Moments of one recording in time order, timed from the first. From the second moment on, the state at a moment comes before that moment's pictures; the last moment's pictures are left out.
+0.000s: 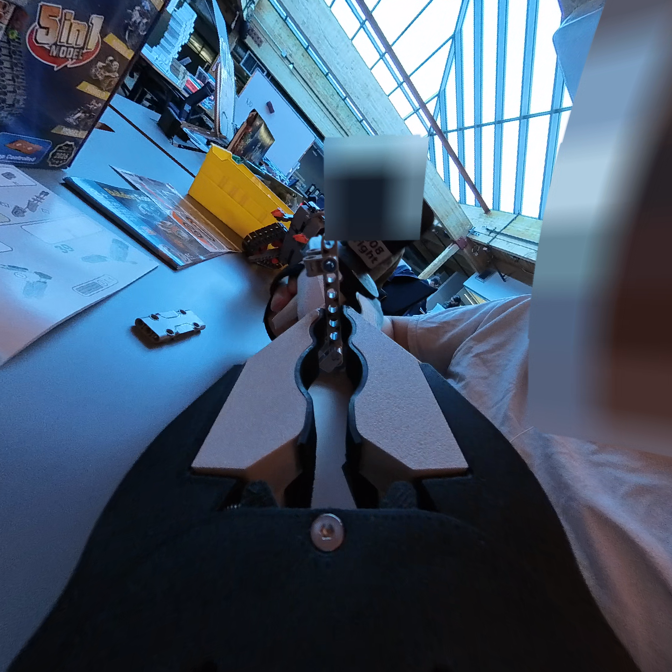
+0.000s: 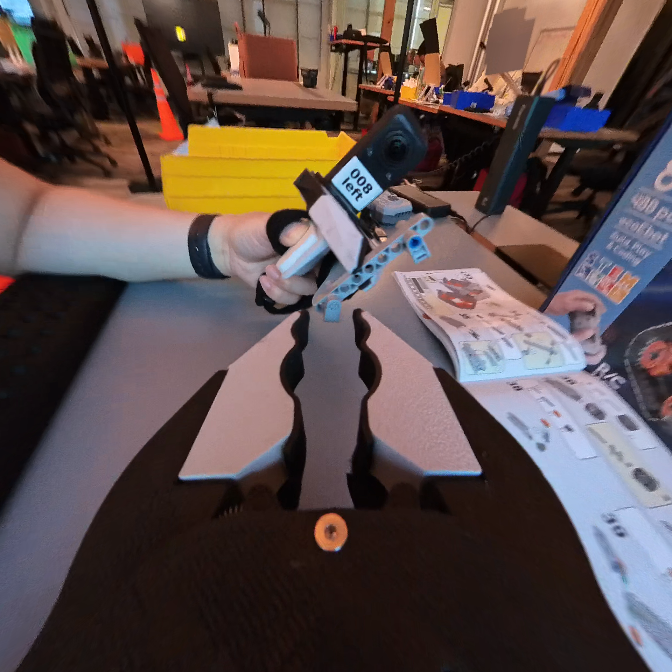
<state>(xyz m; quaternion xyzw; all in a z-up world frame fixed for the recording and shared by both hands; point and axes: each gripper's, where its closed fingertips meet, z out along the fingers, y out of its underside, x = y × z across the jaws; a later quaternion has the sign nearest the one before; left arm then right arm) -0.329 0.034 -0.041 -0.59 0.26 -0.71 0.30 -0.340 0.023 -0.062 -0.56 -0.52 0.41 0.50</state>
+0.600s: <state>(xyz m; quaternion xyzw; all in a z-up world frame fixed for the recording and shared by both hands) -0.324 0.035 -0.050 -0.60 0.22 -0.73 0.25 -0.332 0.027 -0.067 -0.51 -0.59 0.29 0.56</state>
